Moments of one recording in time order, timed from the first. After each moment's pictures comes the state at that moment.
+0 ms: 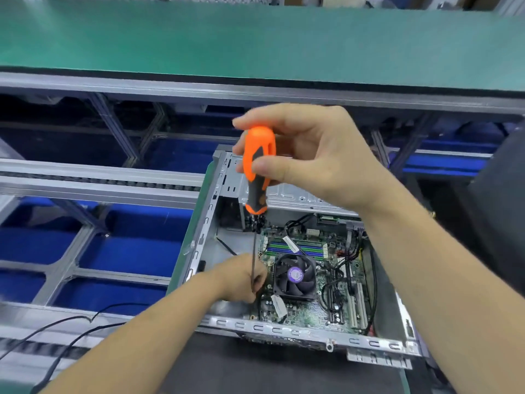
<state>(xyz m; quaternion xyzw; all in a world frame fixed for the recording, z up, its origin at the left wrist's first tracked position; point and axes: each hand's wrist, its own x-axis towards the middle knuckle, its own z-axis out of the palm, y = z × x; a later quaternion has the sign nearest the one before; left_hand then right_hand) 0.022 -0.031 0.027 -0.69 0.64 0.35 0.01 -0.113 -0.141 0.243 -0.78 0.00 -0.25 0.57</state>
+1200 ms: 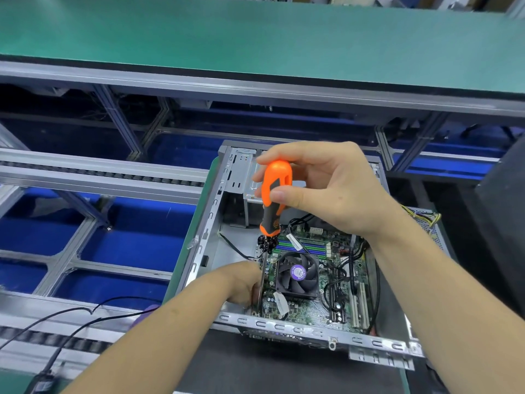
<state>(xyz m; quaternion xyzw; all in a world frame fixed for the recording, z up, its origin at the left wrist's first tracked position) 0.015 -0.030 0.012 -0.68 0.60 0.41 0.08 -0.123 -0.136 0.209 -0.78 0.02 -0.26 0.57</state>
